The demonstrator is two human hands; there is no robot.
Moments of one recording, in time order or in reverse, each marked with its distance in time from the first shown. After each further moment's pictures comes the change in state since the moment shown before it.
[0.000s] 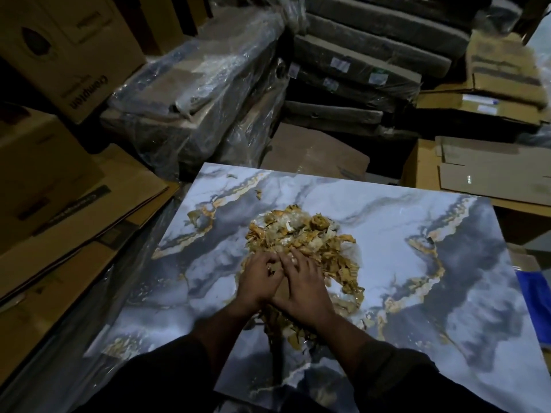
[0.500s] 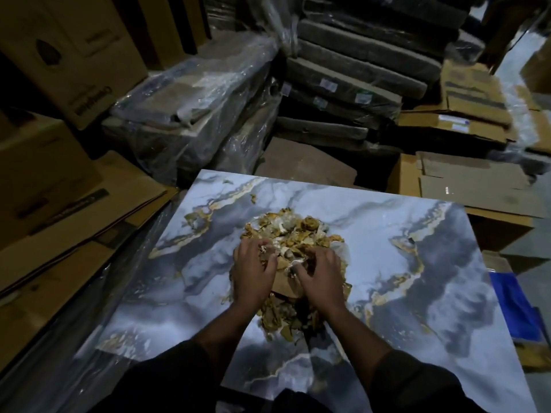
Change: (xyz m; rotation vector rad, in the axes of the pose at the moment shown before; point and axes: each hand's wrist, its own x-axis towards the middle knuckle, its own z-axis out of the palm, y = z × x) left_hand -0.028 0.032 -0.010 0.014 0.310 0.017; right_hand -0.020 0.002 -0.050 0.302 0.269 0.331
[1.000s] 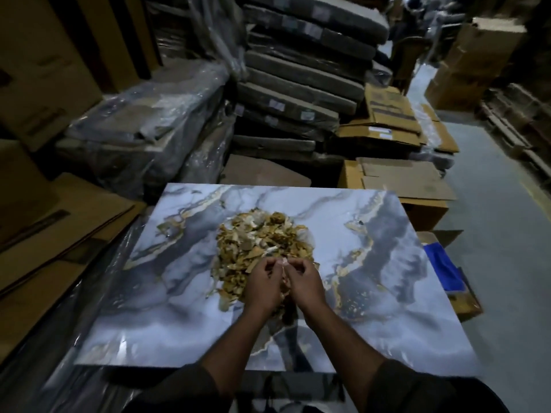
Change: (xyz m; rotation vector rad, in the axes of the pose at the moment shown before) left_hand -0.087 0.043 -0.011 -0.424 -0.309 -0.147; right_hand -0.094 -0.036 -0.026 0.518 0.088 0.356
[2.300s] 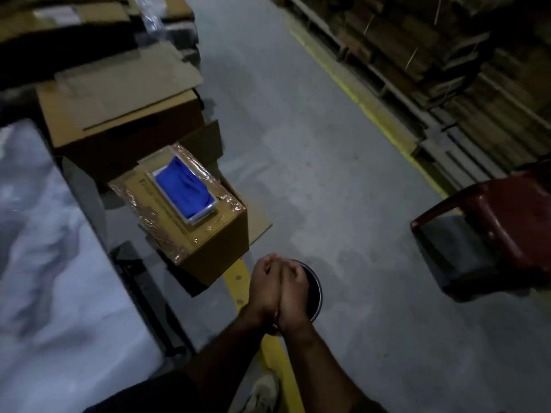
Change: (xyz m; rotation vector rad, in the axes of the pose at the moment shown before) left_hand -0.232 -0.005 0.663 -0.056 -0.745 -0.463; right_hand 0.017 0.368 -0.538 0.543 0.709 0.440
